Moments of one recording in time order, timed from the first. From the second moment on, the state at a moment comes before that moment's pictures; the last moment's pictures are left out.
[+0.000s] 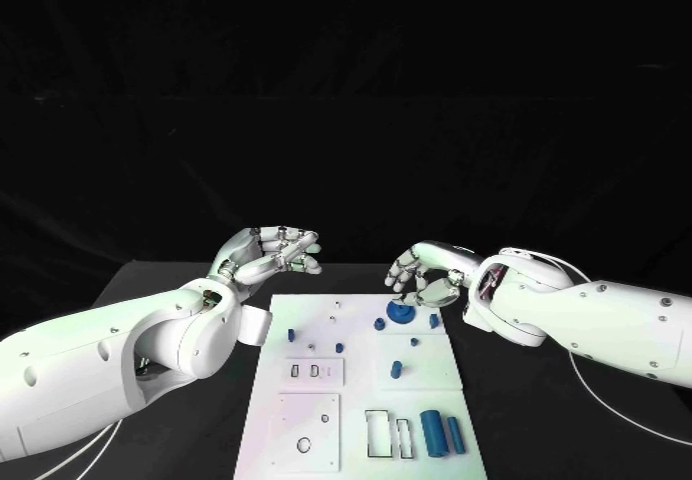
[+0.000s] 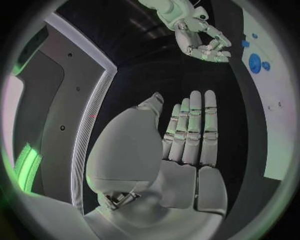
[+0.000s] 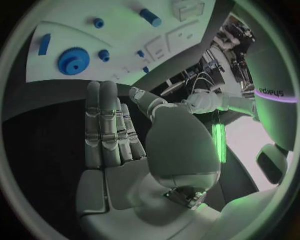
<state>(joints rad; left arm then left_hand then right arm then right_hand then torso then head) 1.20 -0.90 -0.02 1.66 -0.10 -0.39 0.44 1.46 -0.13 0.25 0.29 0.05 0.89 0.20 0.29 0.20 1.14 0.13 0.14 0.07 1.10 0.08 0.45 0.38 0.17 0.99 0.19 0.45 0.18 1.34 -0.78 -0.18 1.44 -1.28 -0.28 0.11 1.26 -0.20 0.46 -0.04 0.22 0.94 0.18 0.28 0.19 1.18 0.10 0.07 0.08 1.45 0.01 0.65 0.51 0.17 1.12 0.12 0.72 0.37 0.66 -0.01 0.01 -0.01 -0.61</state>
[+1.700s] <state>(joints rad) 1.23 -0.93 -0.01 1.71 -0.13 -0.36 0.38 1.45 -0.14 0.25 0.29 0.05 0.87 0.22 0.27 0.20 1.12 0.15 0.10 0.07 1.10 0.08 0.49 0.44 0.17 1.00 0.18 0.48 0.19 1.28 -0.67 -0.18 1.40 -1.68 -0.23 -0.08 1.27 -0.20 0.51 -0.02 0.22 0.95 0.18 0.25 0.24 1.14 0.11 0.07 0.10 1.46 0.02 1.38 1.21 0.08 1.38 0.13 1.37 1.23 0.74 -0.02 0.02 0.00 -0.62</state>
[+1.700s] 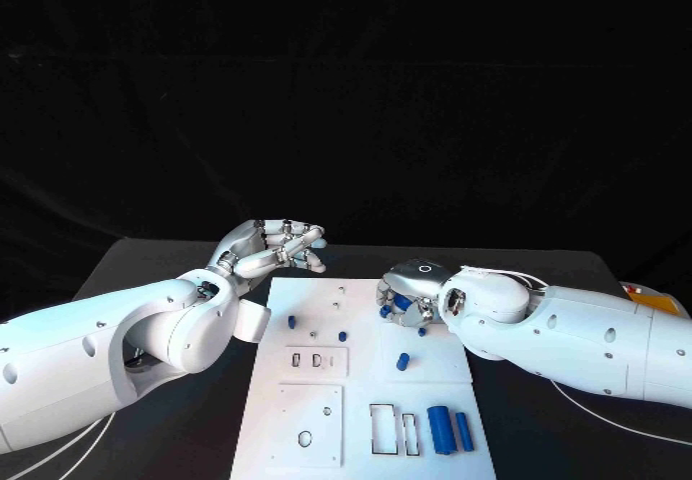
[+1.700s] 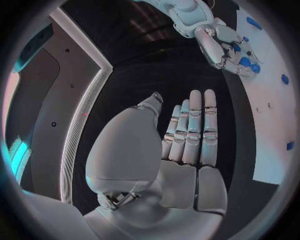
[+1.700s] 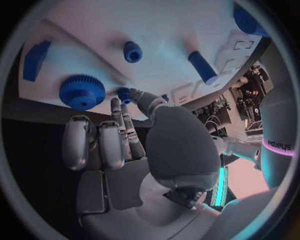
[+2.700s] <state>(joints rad) 1.23 -0.93 -0.01 1.70 -0.13 -0.36 0.35 1.45 -0.14 0.25 0.29 0.05 0.87 0.22 0.27 0.20 1.12 0.16 0.09 0.07 1.10 0.08 0.49 0.44 0.17 1.00 0.18 0.48 0.19 1.27 -0.68 -0.17 1.43 -1.68 -0.32 -0.10 1.30 -0.14 0.60 -0.02 0.17 1.01 0.15 0.30 0.29 1.22 0.08 0.07 0.12 1.47 0.01 1.41 1.23 0.07 1.41 0.11 1.42 1.31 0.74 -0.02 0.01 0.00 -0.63</state>
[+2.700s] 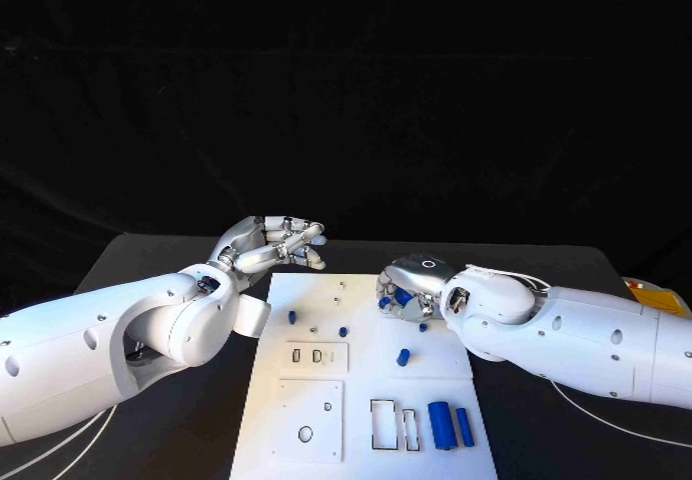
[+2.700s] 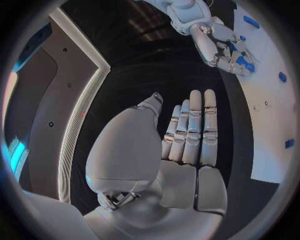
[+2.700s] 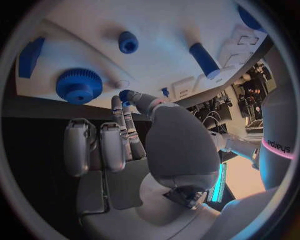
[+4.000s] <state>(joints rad) 1.23 -0.90 -0.01 1.68 -0.13 -0.35 0.35 1.44 -0.13 0.25 0.29 0.05 0.87 0.22 0.27 0.20 1.11 0.16 0.09 0.07 1.08 0.10 0.49 0.46 0.17 0.98 0.19 0.48 0.19 1.26 -0.48 -0.17 1.25 -1.61 -0.48 -0.13 1.30 -0.14 0.61 -0.02 0.17 1.01 0.15 0.30 0.29 1.22 0.08 0.06 0.13 1.47 0.01 1.41 1.23 0.07 1.41 0.11 1.42 1.31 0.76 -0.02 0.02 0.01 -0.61</state>
